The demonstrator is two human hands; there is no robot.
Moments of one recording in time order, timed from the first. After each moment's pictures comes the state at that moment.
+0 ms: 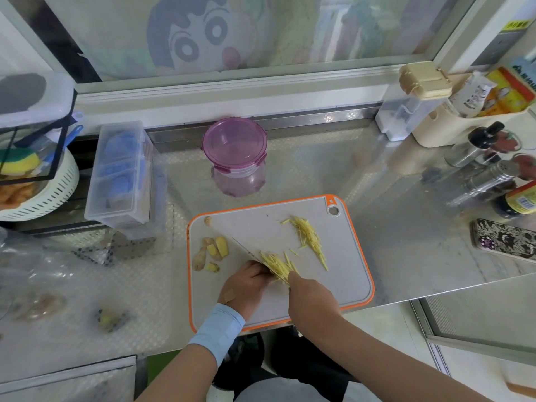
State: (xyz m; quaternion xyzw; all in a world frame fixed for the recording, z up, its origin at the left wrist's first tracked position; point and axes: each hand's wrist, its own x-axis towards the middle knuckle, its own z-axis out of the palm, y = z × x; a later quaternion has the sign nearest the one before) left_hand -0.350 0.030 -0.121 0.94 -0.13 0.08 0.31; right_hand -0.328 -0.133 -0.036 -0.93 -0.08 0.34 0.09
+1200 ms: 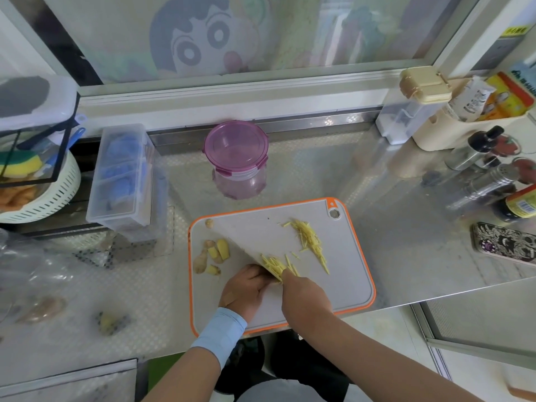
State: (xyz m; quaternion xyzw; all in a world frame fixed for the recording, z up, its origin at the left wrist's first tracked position) left_hand -0.350 0.029 -0.122 0.94 -0.09 0.10 0.32; right_hand -0.323 -0.119 -0.038 -0.93 -0.09 0.33 0.09
